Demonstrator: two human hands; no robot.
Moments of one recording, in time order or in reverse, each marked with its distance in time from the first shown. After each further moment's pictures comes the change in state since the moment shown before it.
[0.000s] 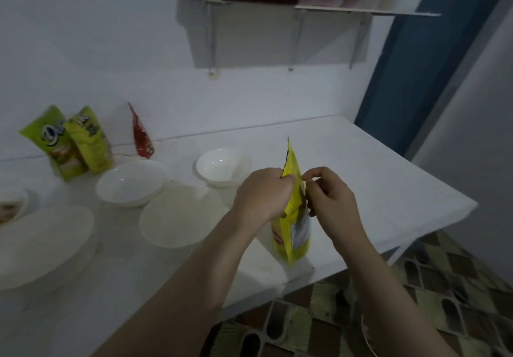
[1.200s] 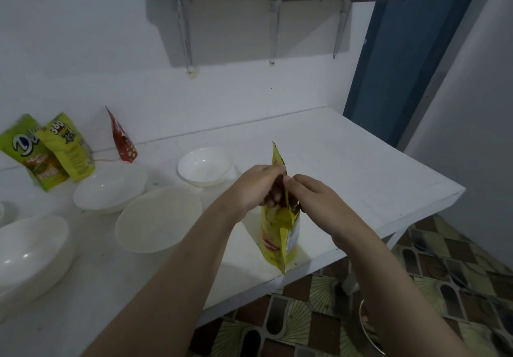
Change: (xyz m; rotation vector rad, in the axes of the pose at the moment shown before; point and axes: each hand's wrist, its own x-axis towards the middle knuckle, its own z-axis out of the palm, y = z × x) left_hand 0.031 0.000 0.031 -0.314 -0.273 -0.053; right_hand 0.003 -0.005 -0.038 -0.027 -0.350 0.212
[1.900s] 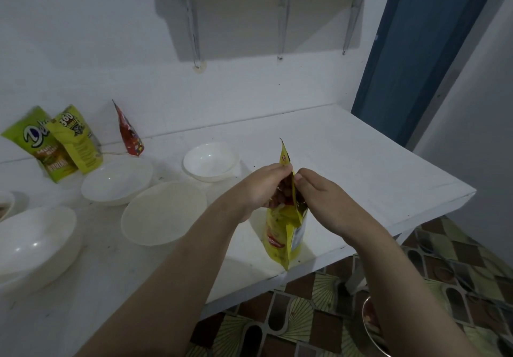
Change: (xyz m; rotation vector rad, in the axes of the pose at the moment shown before) left_hand -0.006 -0.003 0.003 -0.088 -0.064 -0.033; right_hand 0.003 0.002 -0.004 -0.160 -0.042 -0.135
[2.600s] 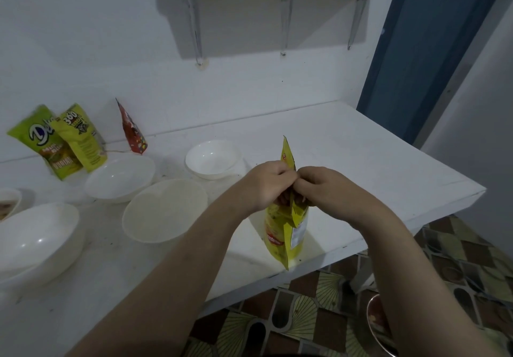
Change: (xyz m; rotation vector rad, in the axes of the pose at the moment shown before) left_hand -0.007 0.008 0.005 0.231 0.071 0.119; right_hand 0.015 0.000 -0.015 -0.097 -0.131 0.007
